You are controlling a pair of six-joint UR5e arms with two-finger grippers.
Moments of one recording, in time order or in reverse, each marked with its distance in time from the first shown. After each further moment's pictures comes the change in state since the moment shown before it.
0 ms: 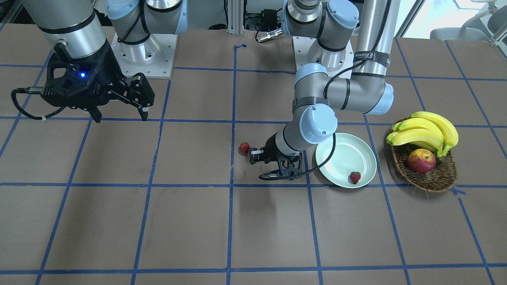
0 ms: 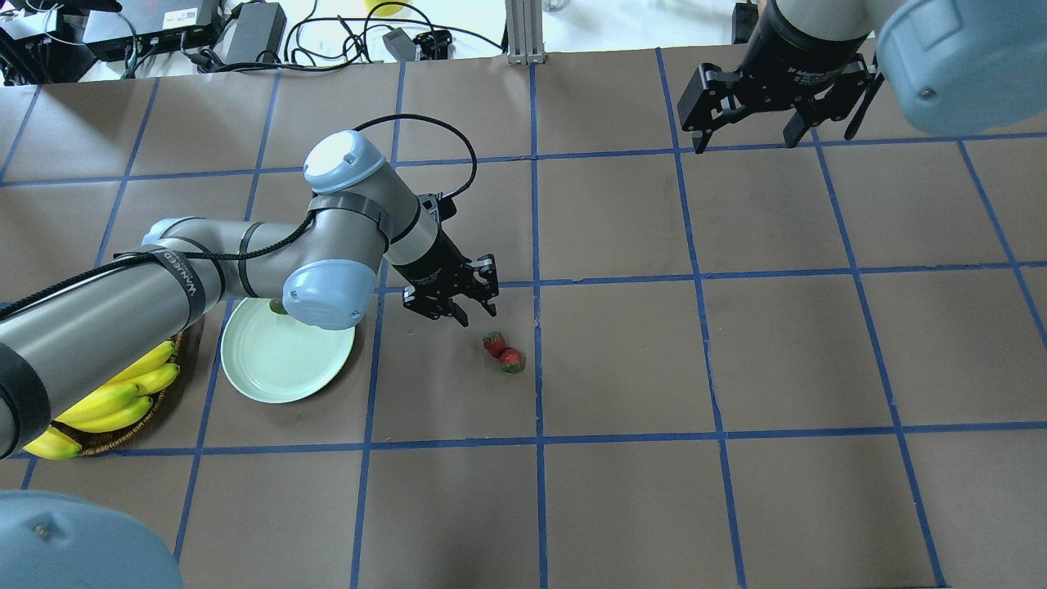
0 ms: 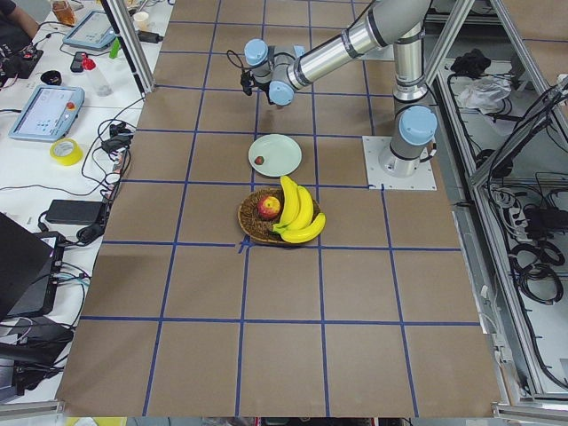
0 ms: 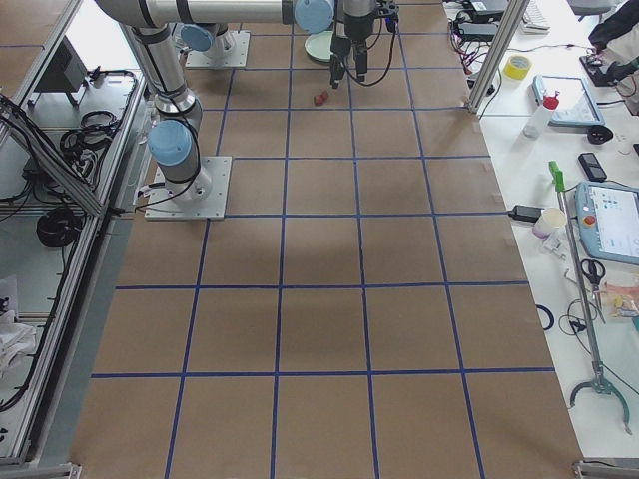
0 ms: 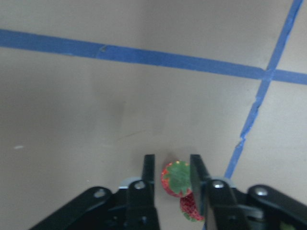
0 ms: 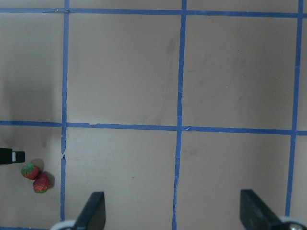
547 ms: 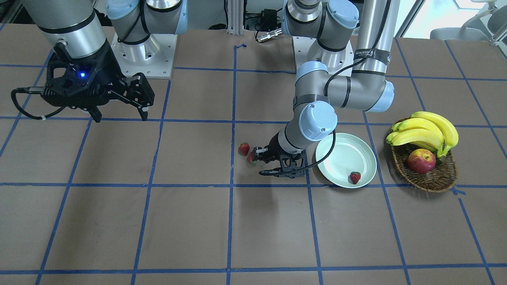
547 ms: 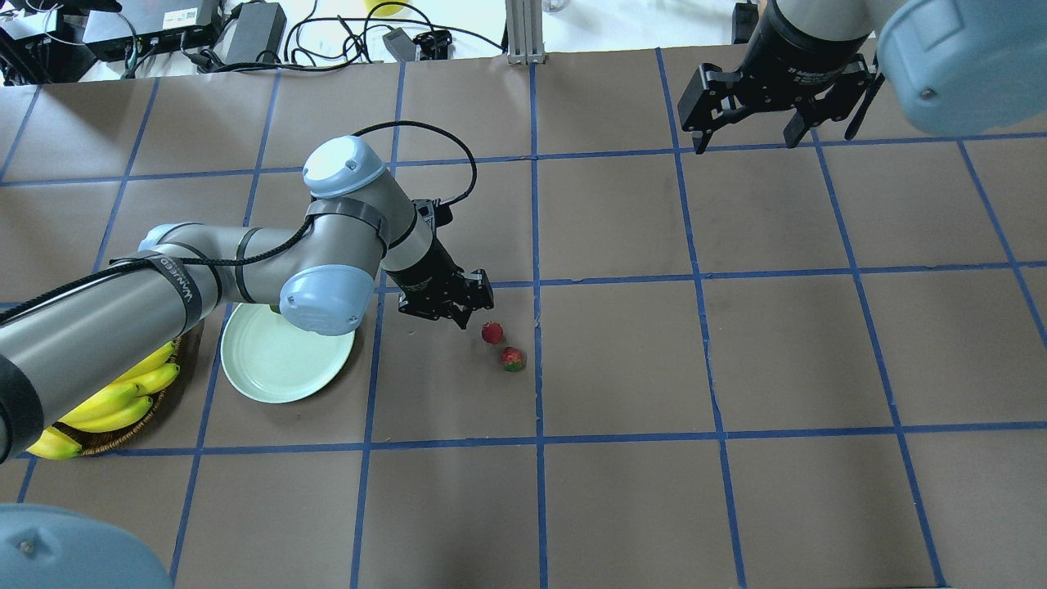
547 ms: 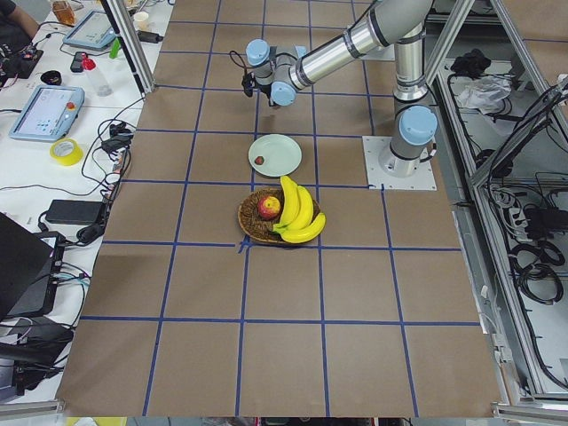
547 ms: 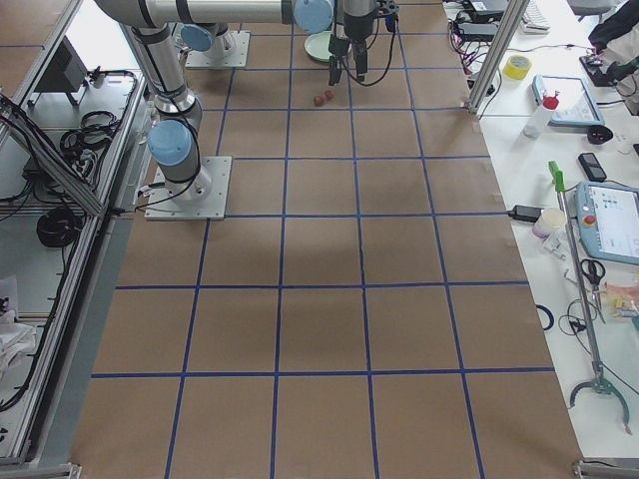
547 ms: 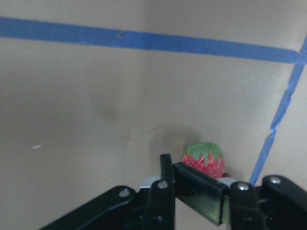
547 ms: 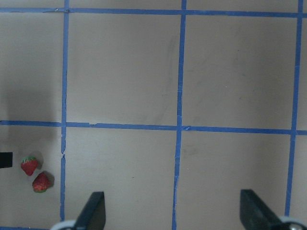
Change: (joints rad) left arm 0.003 0.023 -0.014 -0.004 0.084 0.081; right arm 0.000 -0.001 0.000 0.001 -0.001 0.000
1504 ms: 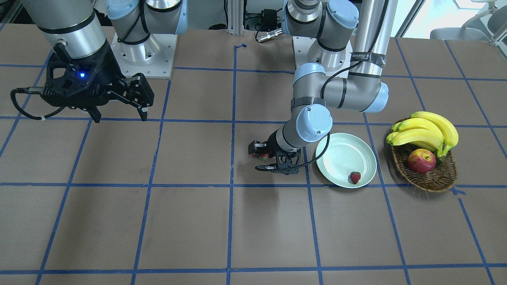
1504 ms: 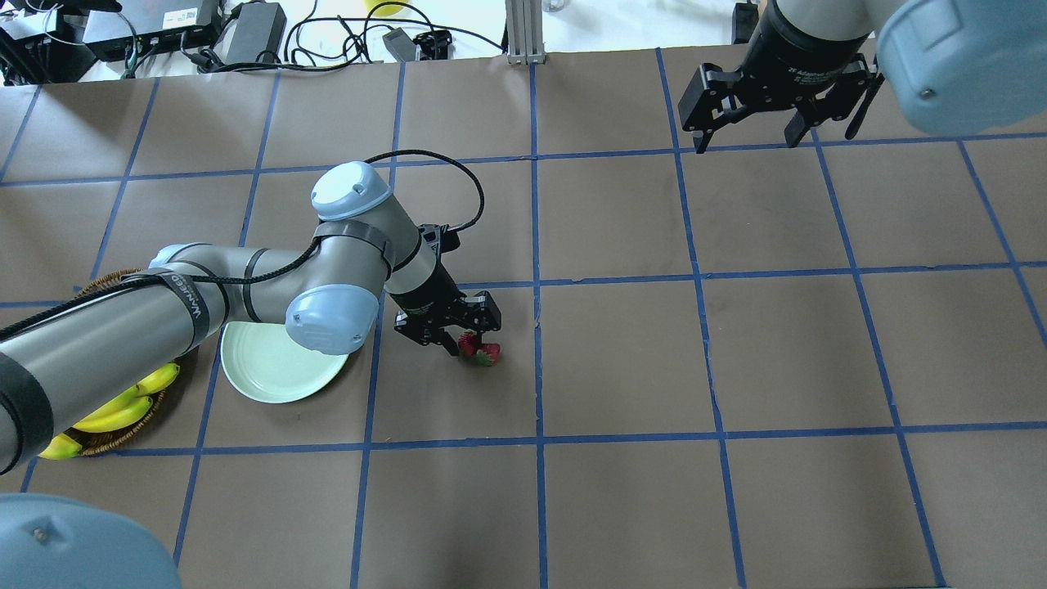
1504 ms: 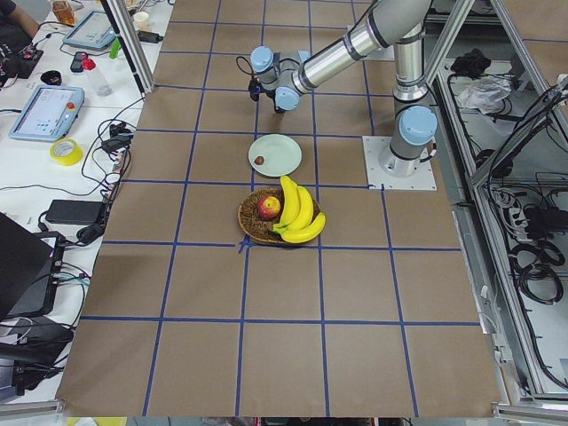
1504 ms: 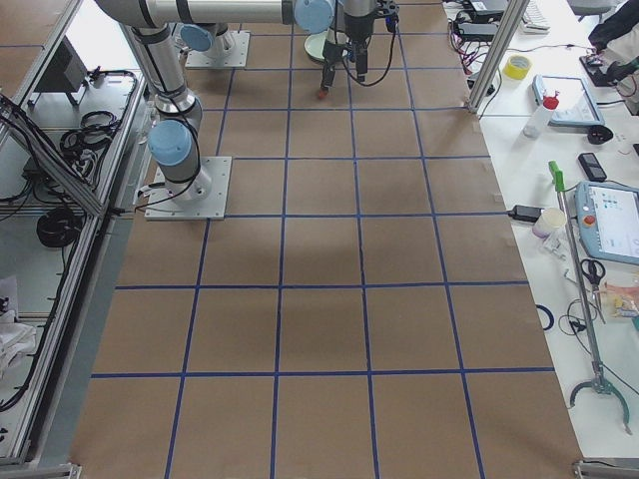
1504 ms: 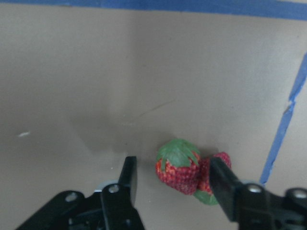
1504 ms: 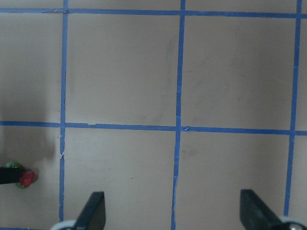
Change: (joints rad) left arm -0.004 -0.019 -0.055 -0.001 -0.012 0.078; right arm 0.000 0.001 0.000 -0.002 -0.003 0.000
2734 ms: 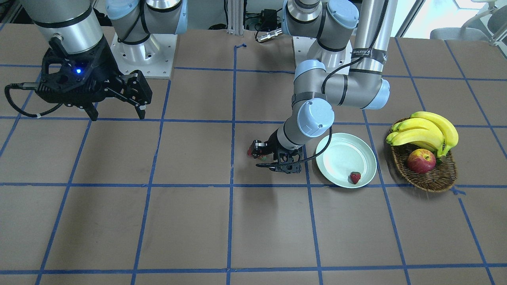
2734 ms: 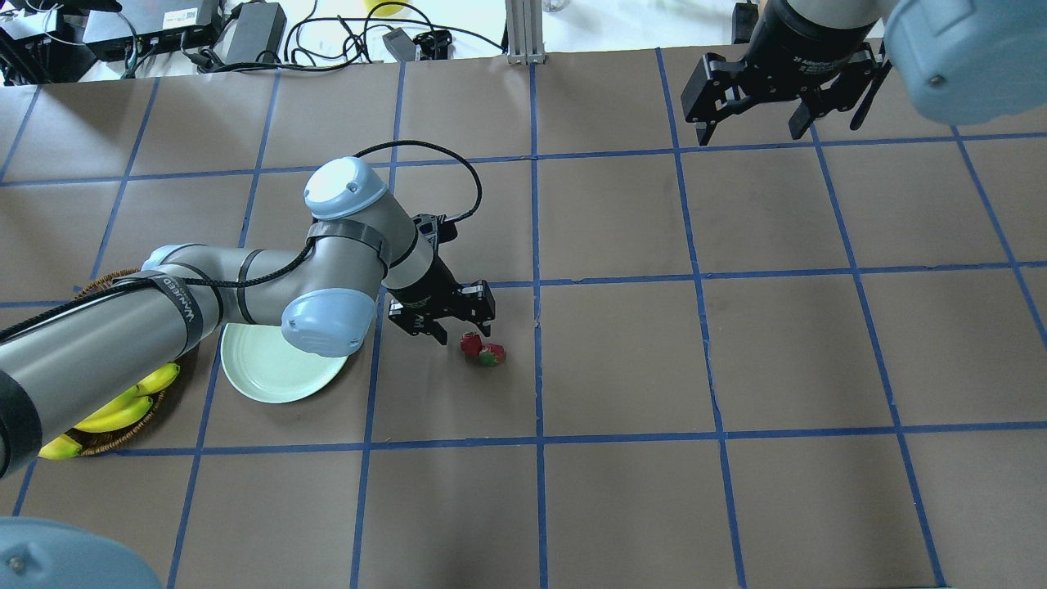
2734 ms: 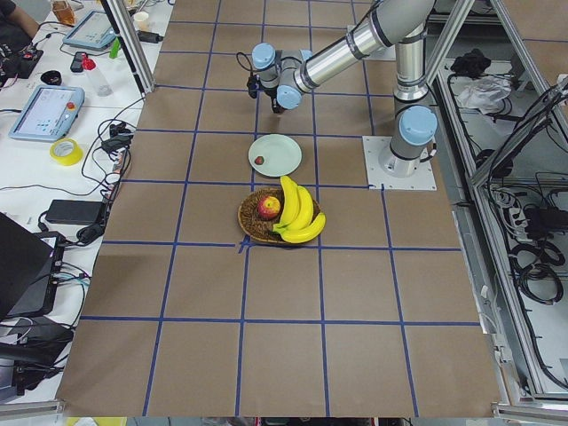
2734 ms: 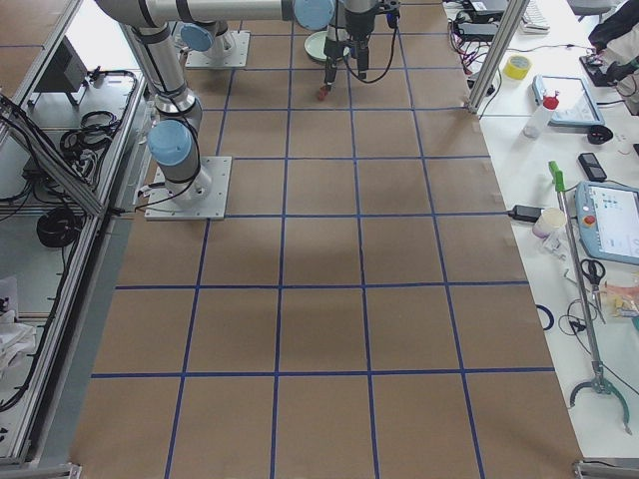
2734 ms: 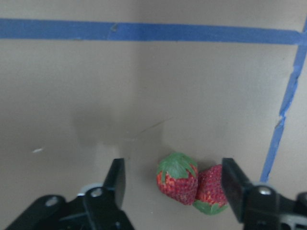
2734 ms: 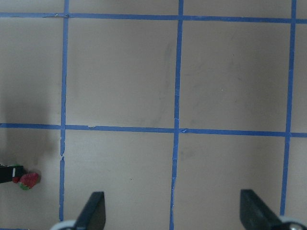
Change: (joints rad) left arm 0.000 0.024 -0.009 0.035 0.004 0.002; right arm 0.000 0.000 -0.021 0.012 -0.005 0.000
